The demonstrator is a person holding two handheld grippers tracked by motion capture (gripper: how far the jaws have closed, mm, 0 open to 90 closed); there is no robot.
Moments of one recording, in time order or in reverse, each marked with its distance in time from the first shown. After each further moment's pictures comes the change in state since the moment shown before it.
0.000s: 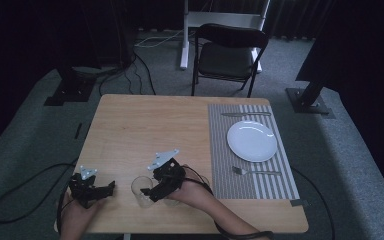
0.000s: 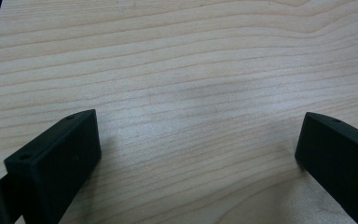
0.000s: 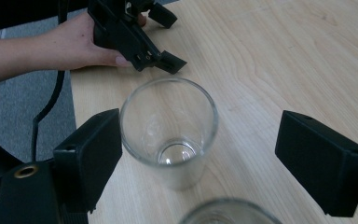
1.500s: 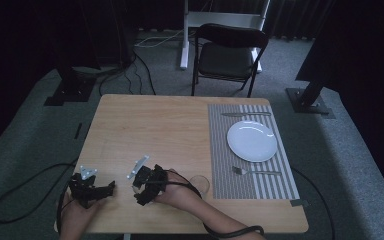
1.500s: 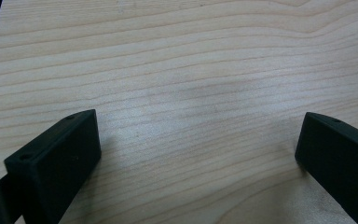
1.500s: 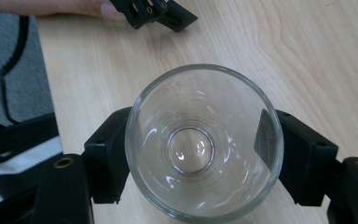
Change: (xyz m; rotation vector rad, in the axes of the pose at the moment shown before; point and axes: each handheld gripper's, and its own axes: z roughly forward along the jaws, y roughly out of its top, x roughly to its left) left arm 0.000 0.000 0.000 0.001 0.000 0.000; right arm 0.021 0.019 0.045 0.251 -0.073 -0.086
